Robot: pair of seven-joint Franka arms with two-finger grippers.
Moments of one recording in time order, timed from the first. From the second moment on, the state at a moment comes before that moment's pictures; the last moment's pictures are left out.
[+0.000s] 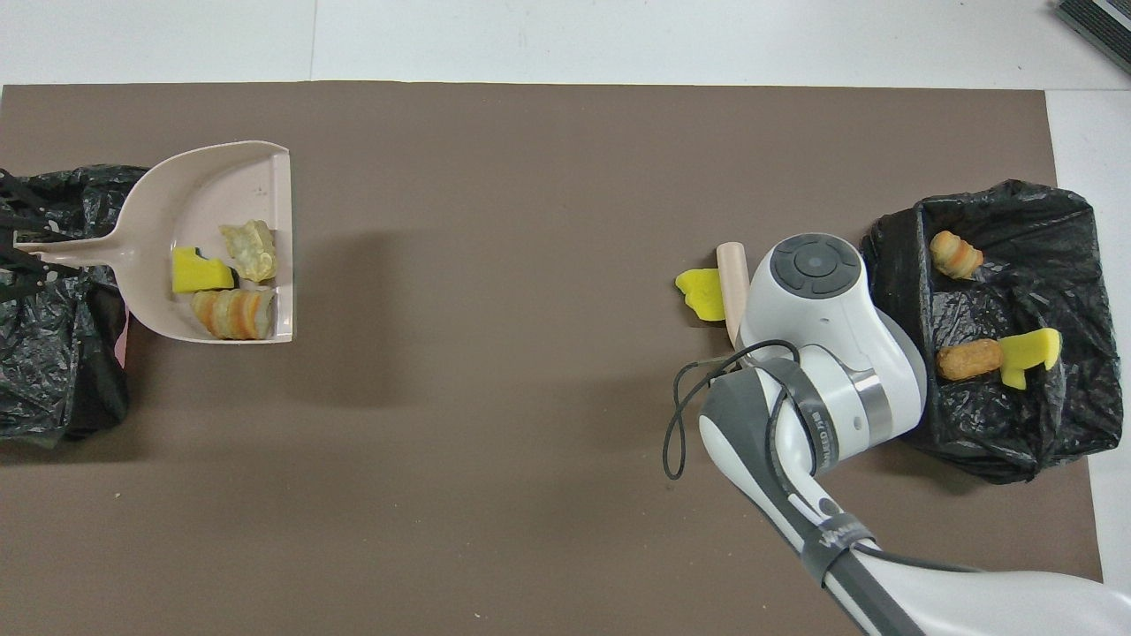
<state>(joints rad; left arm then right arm) 0.26 0.23 -0.08 -1.58 -0.10 1.81 1.75 0.23 0.19 0.11 -2.02 -0.06 1.87 0.31</state>
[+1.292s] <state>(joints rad) -0.31 0.23 -0.12 -1.92 0.18 2.11 0.95 0.38 0.21 0.11 -2.03 0.20 1.94 0.31</state>
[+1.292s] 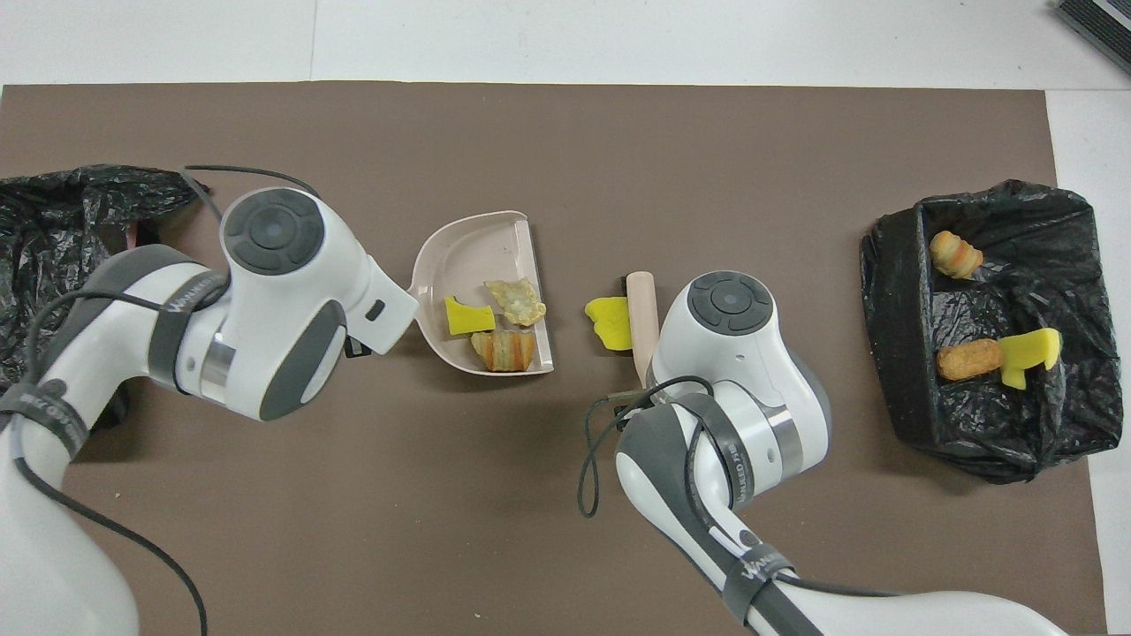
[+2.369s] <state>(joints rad) -0.35 0.19 -0.10 -2.06 0.23 2.26 0.92 0.55 0.24 0.11 -1.86 0.38 1.95 0.52</state>
